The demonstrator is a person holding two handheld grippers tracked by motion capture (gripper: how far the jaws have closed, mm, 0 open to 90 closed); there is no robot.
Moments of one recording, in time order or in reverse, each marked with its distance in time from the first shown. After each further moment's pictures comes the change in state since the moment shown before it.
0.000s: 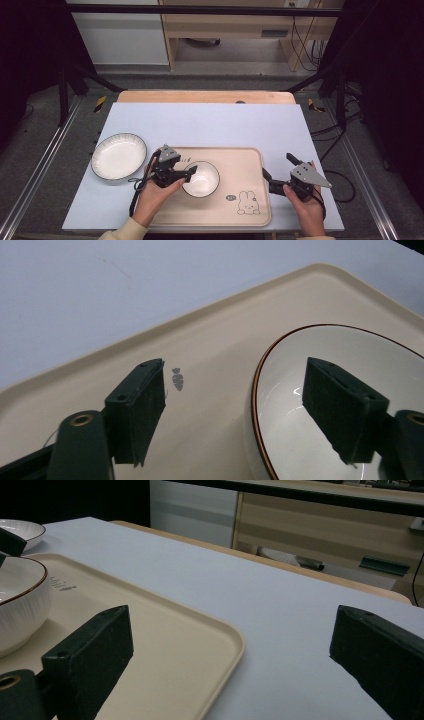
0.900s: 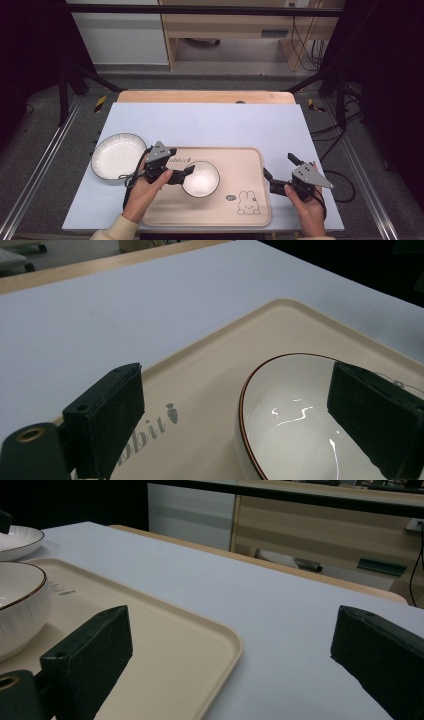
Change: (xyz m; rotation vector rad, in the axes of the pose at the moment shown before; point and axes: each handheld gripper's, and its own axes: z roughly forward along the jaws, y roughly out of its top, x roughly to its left) left arm 0.016 0.006 -0.022 -0.139 -0.133 0.090; right arm -0.001 0.000 -0.002 -0.012 -0.008 0.016
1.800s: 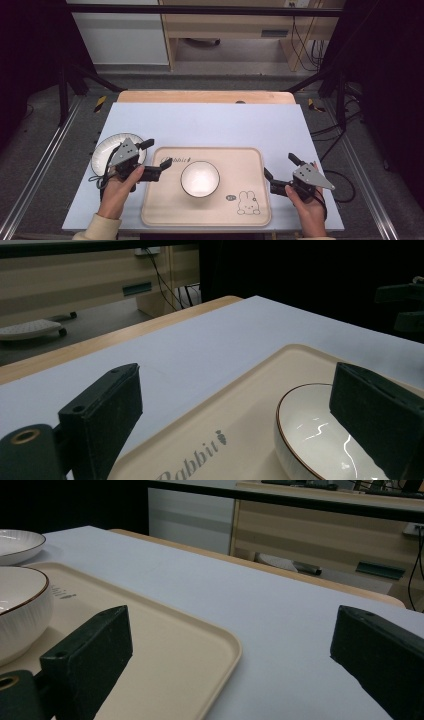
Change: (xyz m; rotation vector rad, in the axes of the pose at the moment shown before) left arm 0.030 0.002 -0.062 -0.190 0.047 0.082; right arm 0.001 0.001 -0.003 -0.015 -0.004 -0.001
